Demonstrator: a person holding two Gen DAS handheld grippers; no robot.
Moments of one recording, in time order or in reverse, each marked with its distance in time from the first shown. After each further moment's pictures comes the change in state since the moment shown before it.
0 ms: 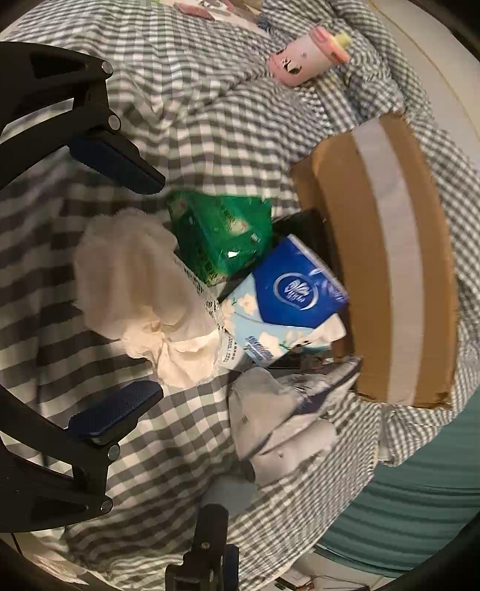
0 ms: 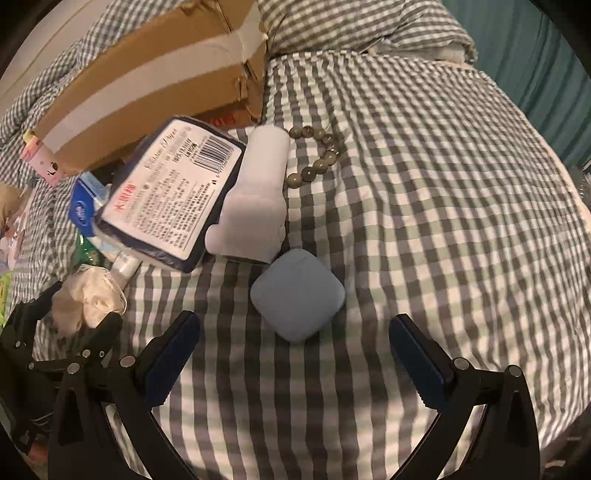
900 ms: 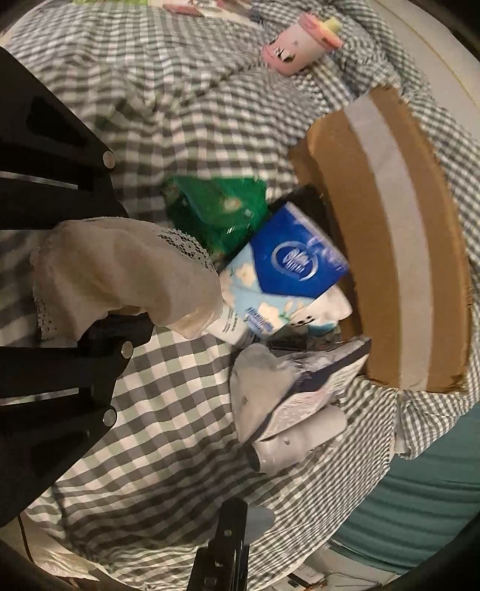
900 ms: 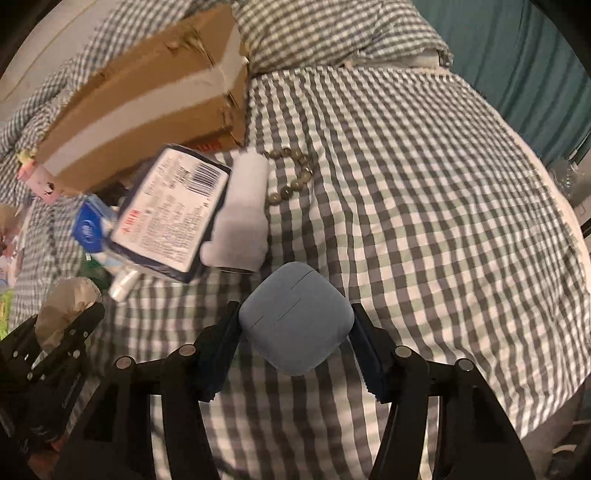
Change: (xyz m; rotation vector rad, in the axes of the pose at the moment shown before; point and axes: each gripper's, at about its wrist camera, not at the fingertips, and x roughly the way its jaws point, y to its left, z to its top) left arm -0.017 -0.010 0.011 0.038 0.049 -0.001; right arm -0.049 -0.001 -0.014 0.056 -0.053 -0.033
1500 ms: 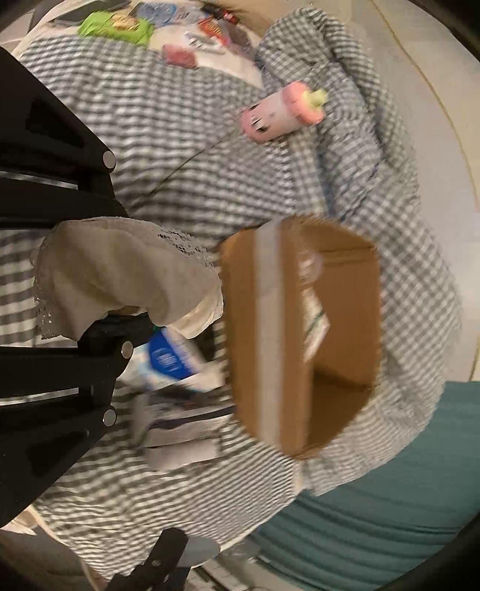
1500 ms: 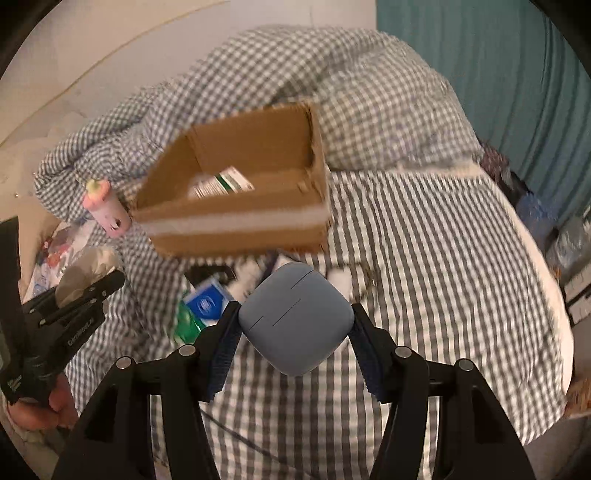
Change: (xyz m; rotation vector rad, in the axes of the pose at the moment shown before) left arm -0.080 0.086 0.072 -0.190 -0.135 0.034; right arm -0.094 0.073 0.063 -0.121 -0.202 0.089
